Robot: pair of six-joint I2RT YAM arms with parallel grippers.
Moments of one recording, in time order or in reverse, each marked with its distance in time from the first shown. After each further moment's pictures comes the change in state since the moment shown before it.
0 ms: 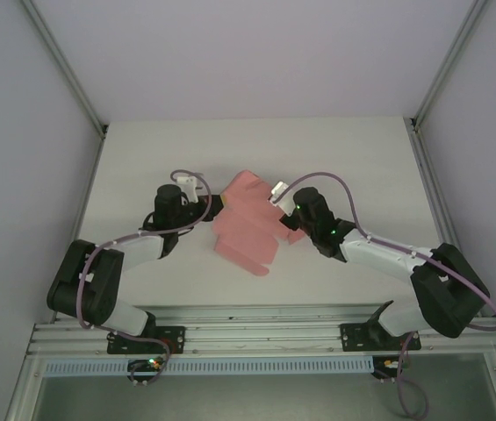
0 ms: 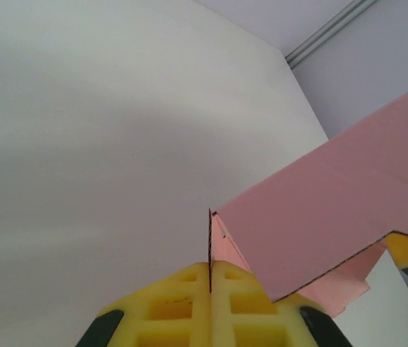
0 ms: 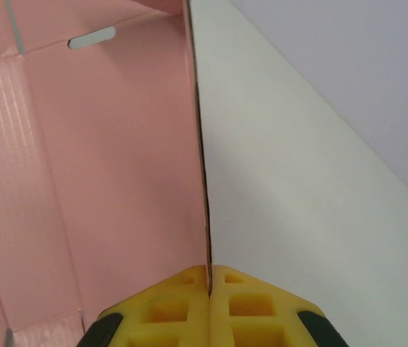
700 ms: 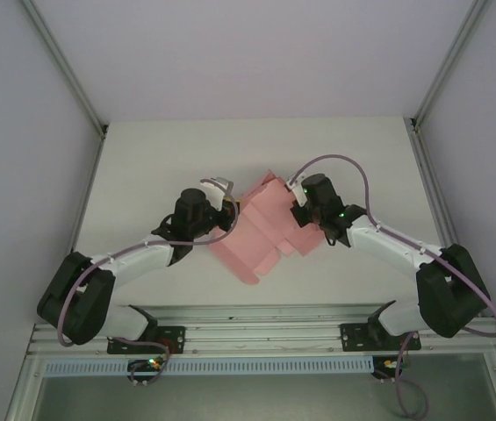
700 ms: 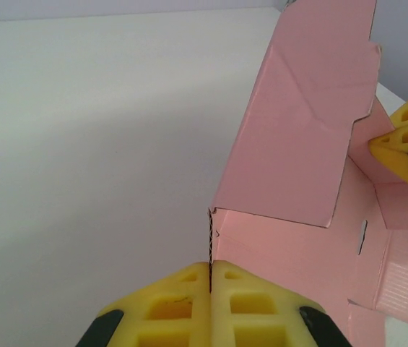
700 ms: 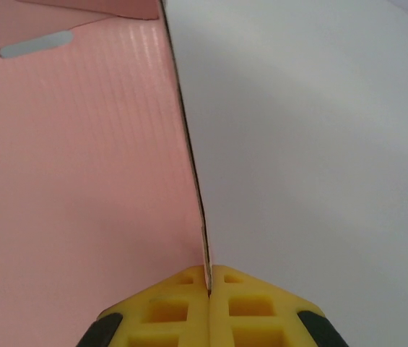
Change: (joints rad) left arm -0.244 -0.108 0.055 -0.175 -0.298 0.386; right arm -0.125 0.000 0.109 -0.315 -0.113 0.280
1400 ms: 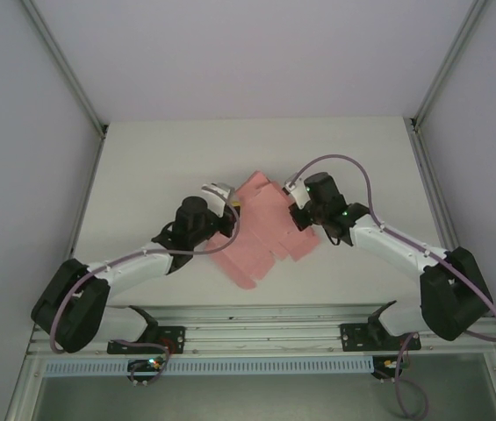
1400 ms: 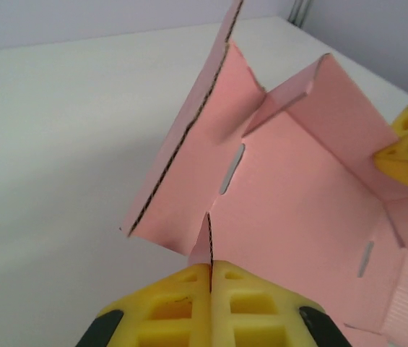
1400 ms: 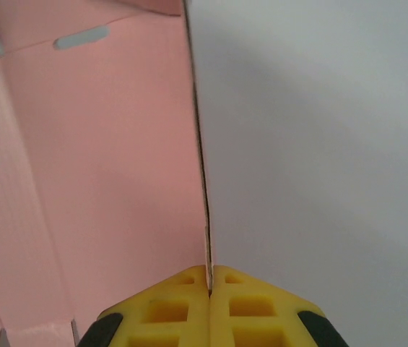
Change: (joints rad) left arm -0.067 -0.047 -0.042 0.023 -0.127 0.062; right arm 0.027 -0.032 0.006 -0.053 -0.117 -0.073
